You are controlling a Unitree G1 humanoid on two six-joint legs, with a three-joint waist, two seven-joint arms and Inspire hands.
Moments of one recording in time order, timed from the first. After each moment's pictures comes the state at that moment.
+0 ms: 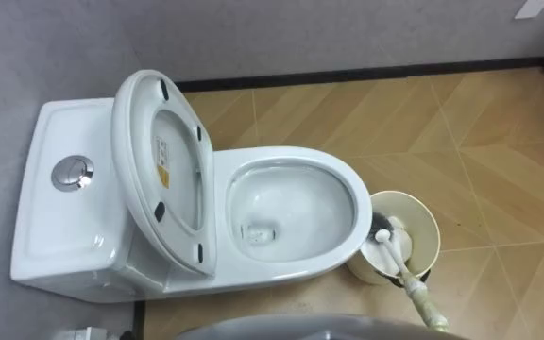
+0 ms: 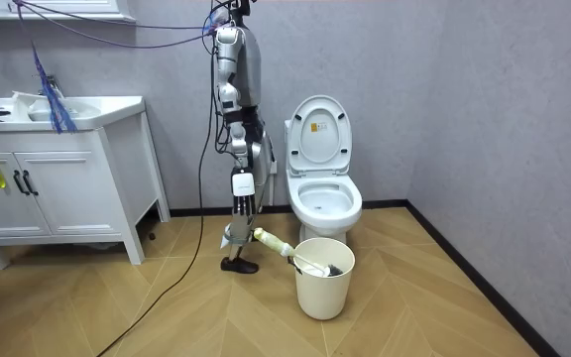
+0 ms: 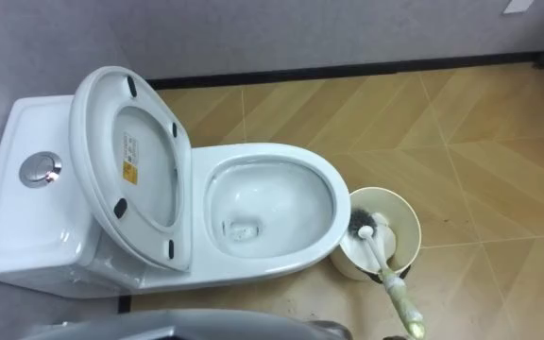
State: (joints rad) left arm 0.24 0.16 0.05 1.04 0.46 0.19 0.10; right arm 0.16 -0.19 0.00 1.21 -0.32 0.15 -0.05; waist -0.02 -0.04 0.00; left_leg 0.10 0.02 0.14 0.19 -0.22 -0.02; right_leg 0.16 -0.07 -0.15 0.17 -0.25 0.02
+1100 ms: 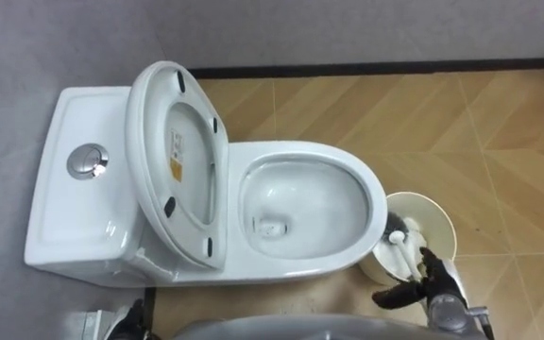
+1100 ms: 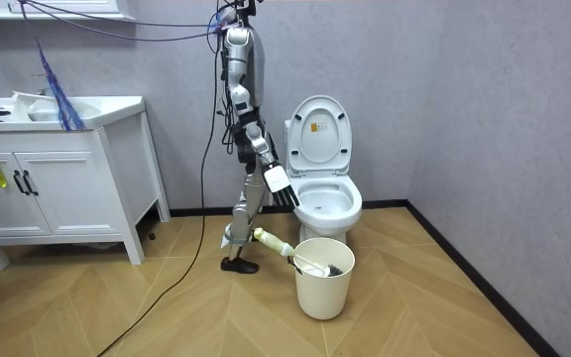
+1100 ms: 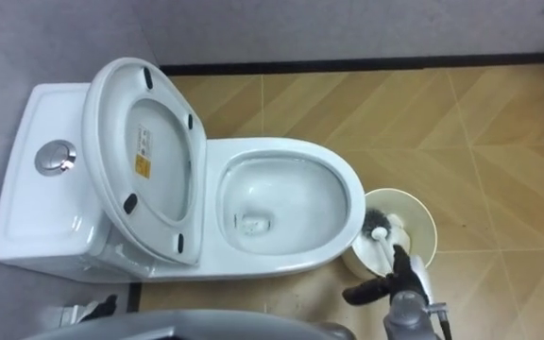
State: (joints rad) left arm 0.21 0.17 0.06 1.05 0.46 0.02 0.10; right arm 0.10 -0.19 0.00 1.02 -0.21 -0.11 -0.27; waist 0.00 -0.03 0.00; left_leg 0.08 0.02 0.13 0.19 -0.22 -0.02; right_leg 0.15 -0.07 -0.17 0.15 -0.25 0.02
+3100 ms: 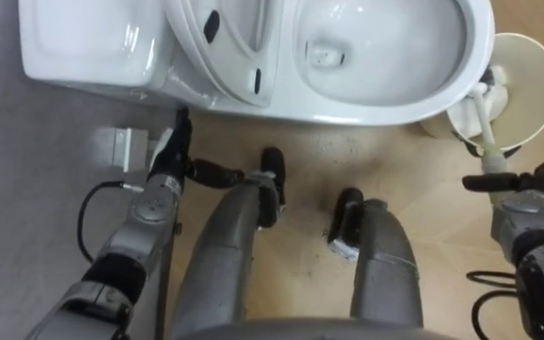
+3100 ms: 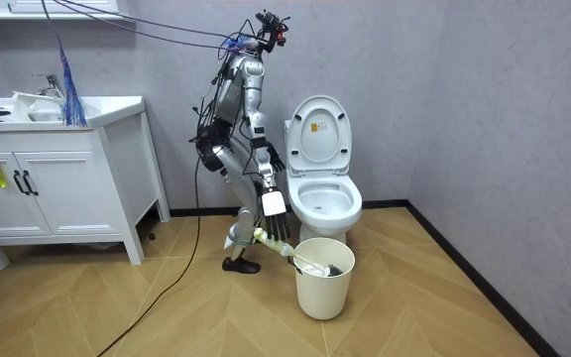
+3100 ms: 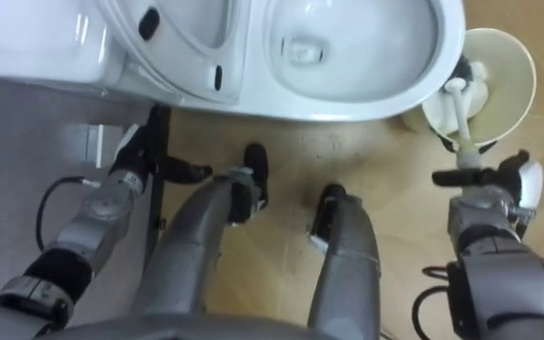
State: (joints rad) left arm -0.18 0.22 -0.30 0.71 -0.09 -0.02 0.12; right arm -0.41 -0.44 0.07 1.34 0.24 0.00 -0.45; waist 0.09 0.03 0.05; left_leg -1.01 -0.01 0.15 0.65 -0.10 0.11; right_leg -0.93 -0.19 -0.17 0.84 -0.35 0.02
